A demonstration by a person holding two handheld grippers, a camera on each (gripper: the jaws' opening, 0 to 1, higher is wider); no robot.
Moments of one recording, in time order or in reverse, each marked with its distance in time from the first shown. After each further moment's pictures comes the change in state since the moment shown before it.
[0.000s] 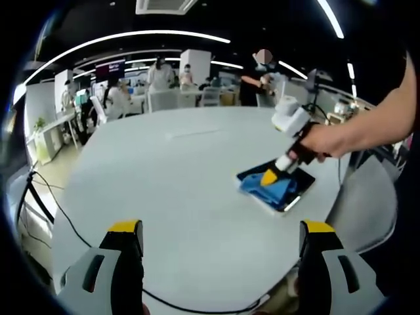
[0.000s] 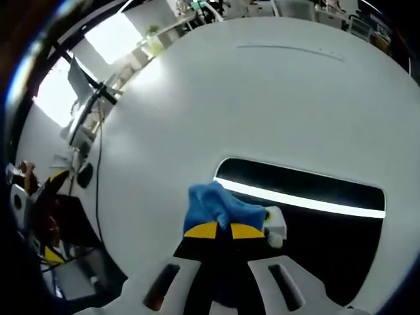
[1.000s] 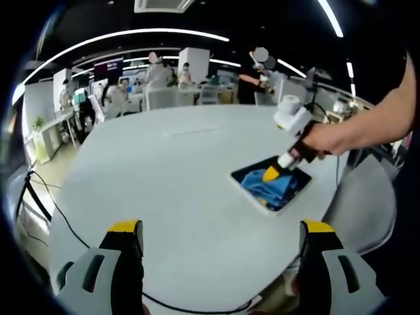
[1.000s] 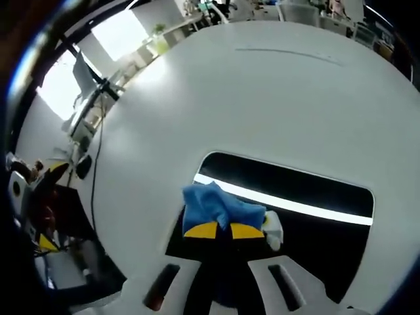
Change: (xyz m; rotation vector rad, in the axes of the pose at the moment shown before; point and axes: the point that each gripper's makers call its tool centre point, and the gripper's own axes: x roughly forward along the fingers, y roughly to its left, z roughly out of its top) left arm 0.003 -0.014 -0.001 0.000 0.013 -0.010; right arm -0.012 -0.023 -0.007 -0.049 -0.017 -0.007
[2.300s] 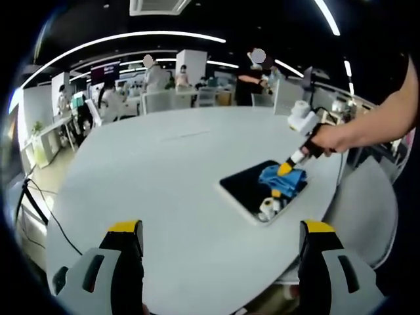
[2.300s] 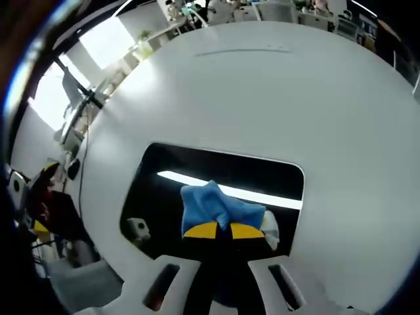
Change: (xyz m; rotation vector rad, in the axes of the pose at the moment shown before) left arm 0.015 -0.028 0.013 0.017 -0.011 -0.001; right arm -0.040 -0.093 -0.028 0.063 -0.015 -0.057
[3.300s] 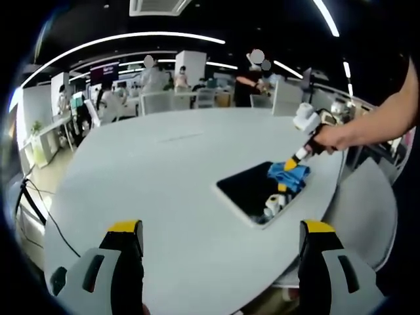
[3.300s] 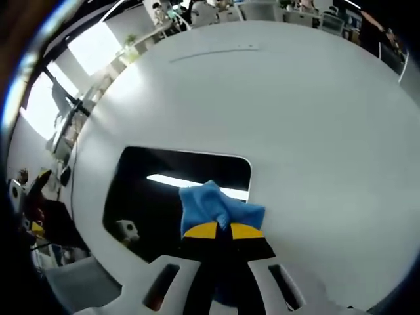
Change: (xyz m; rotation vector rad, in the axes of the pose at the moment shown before) left arm 0.003 -0.006 0.002 -0.002 -0.008 -0.009; right arm -0.016 -0.049 -0.009 0.056 -0.005 -0.060
